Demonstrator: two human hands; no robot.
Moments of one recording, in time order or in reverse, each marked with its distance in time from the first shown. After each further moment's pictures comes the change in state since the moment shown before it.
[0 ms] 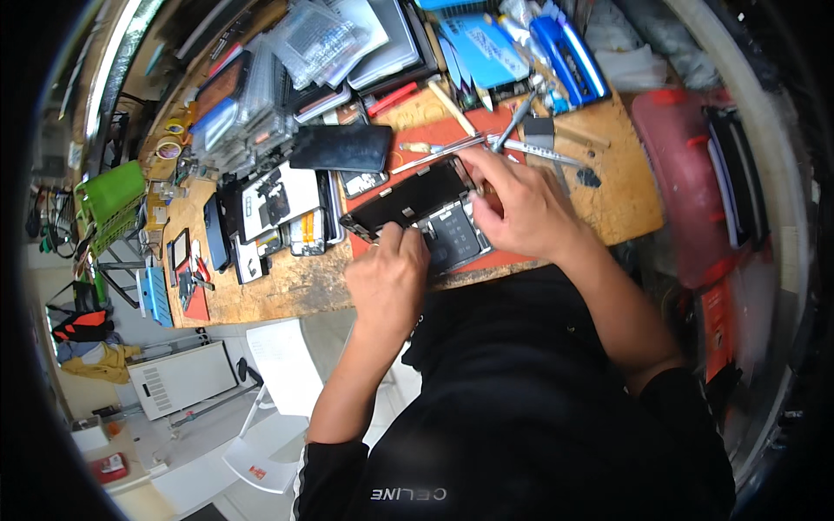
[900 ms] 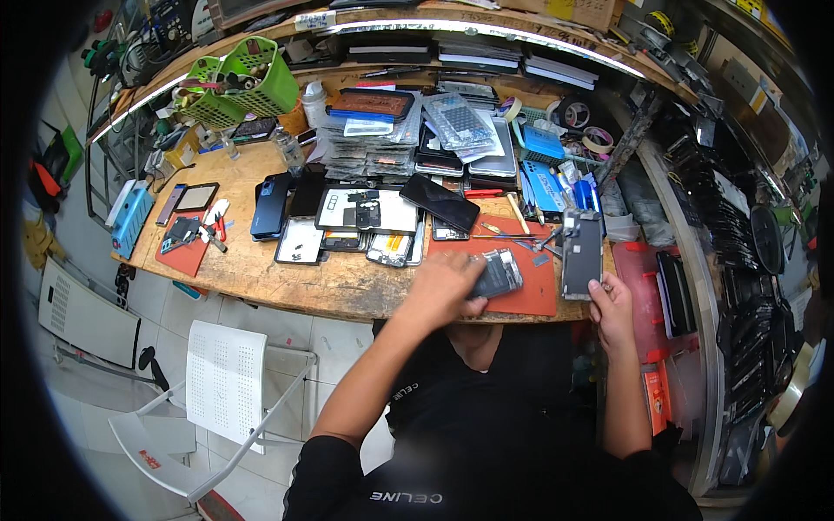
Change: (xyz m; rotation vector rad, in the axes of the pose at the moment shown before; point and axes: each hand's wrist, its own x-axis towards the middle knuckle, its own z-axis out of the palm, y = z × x) left_hand -0.003 -0.055 0.011 -0.418 0.159 0.201; right_hand -0.061 -0.044 -0.088 0.528 0.186 0.548
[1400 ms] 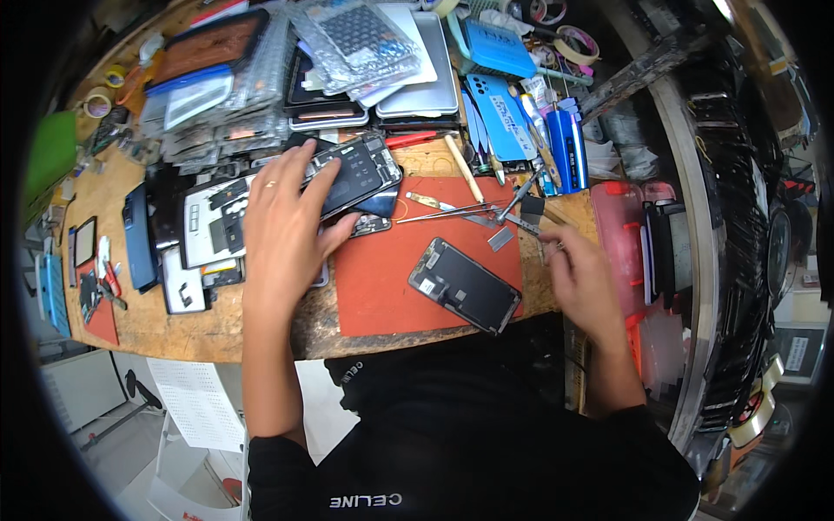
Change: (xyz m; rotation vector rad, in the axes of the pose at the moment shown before) left_hand 0.062 -0.087 -0.029 0.165 0.128 -0.169; right_hand 0.053 -0.045 0.040 -1.063 -0.157 -0.111
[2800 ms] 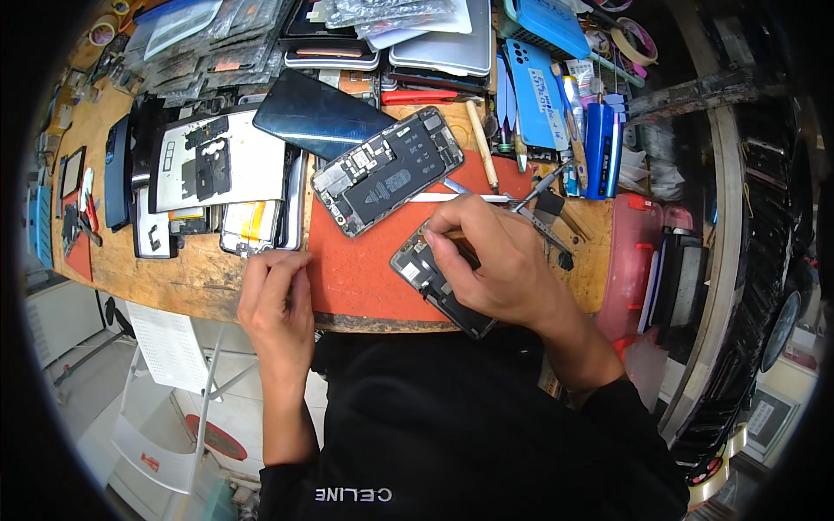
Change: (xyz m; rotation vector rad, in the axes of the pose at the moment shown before) left_hand -0.103 0.077 -0.005 -0.295 0.077 -0.594; right_hand 0.075 -0.041 0.066 0.435 -0.049 -0.641
